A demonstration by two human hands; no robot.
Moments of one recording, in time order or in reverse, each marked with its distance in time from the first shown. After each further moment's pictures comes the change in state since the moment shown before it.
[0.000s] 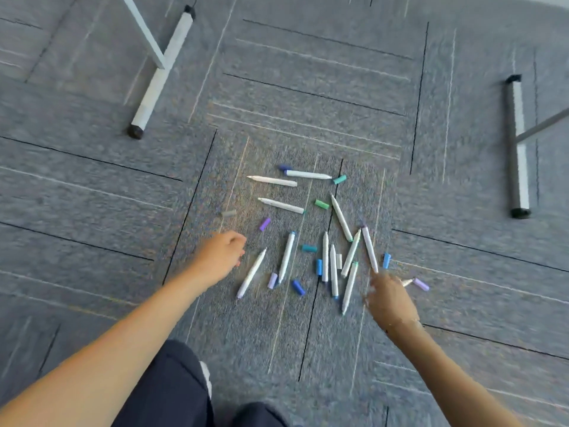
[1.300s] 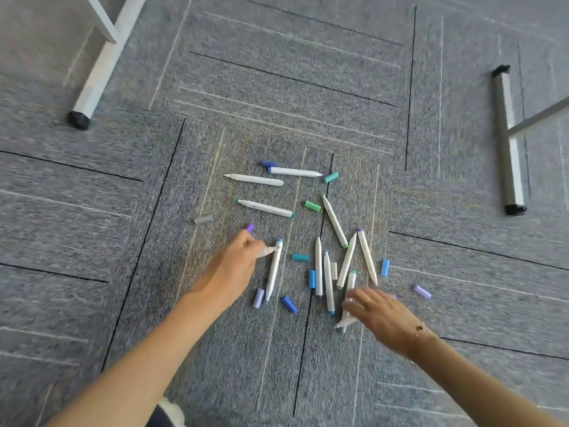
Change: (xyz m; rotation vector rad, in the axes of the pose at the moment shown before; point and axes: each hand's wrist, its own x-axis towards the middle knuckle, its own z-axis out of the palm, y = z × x) left_hand 0.051 -0.015 0.058 0.361 0.028 0.441; right_hand 0.037 0.045 0.034 -0.551 0.066 -0.858
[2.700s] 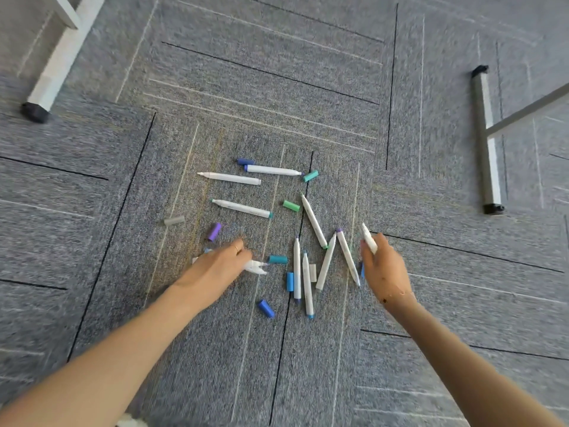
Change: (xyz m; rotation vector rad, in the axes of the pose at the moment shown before) left_hand 0.026 0.000 0.018 0.390 -0.157 0.178; right_hand 0.041 0.046 -0.033 0.588 0.343 0.794
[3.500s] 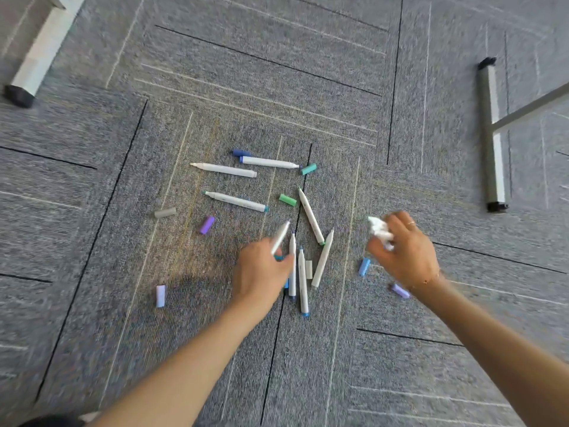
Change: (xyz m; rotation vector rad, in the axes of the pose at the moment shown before) left_hand 0.025 0.092 0.010 -0.753 0.330 -0.501; right_hand 0.025 0.008 -0.040 -0.260 0.099 -0.504
